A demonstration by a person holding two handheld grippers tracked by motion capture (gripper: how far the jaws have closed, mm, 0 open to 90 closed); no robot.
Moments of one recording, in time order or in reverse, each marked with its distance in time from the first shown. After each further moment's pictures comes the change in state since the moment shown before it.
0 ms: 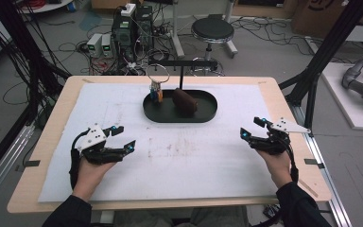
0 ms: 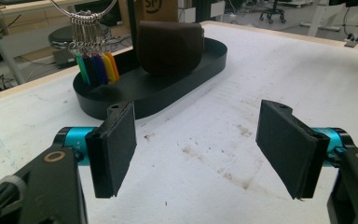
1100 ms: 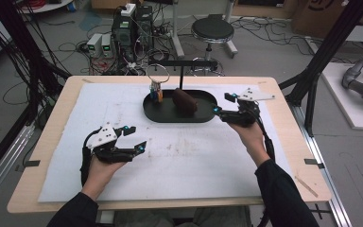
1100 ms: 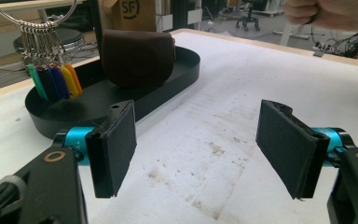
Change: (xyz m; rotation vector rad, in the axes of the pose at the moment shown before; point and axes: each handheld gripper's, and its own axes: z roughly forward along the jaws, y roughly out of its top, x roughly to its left) left arm -0.013 0.005 0.022 -0.021 -0.091 -0.011; right arm 0.031 0.077 0.075 0.016 0.077 -0.065
